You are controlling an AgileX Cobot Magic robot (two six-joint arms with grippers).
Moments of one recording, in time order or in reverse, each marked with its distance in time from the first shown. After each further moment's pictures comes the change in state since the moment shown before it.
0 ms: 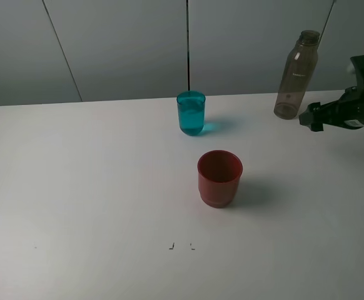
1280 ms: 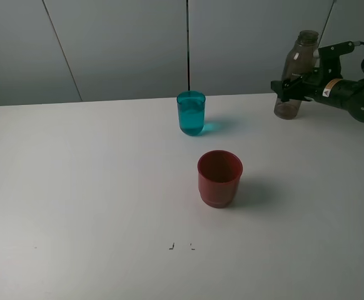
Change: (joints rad) left arm 0.000 0.000 0.000 0.000 0.000 0.000; right arm 0.000 0.540 -0.501 0.242 -0.480 -0.337
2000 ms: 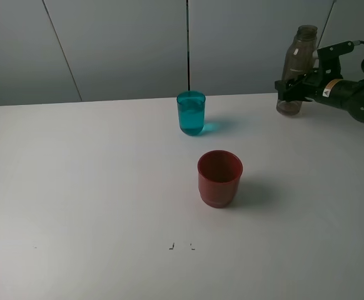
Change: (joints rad) left arm 0.000 0.000 0.000 0.000 0.000 0.000; right arm 0.002 0.000 0.000 0.015 0.005 -0.047
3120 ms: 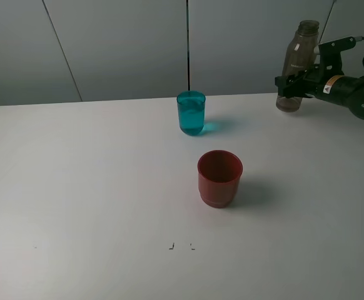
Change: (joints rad) left arm 0.000 0.000 0.000 0.000 0.000 0.007; right arm 0.005 -0.018 0.000 0.003 0.003 0.018
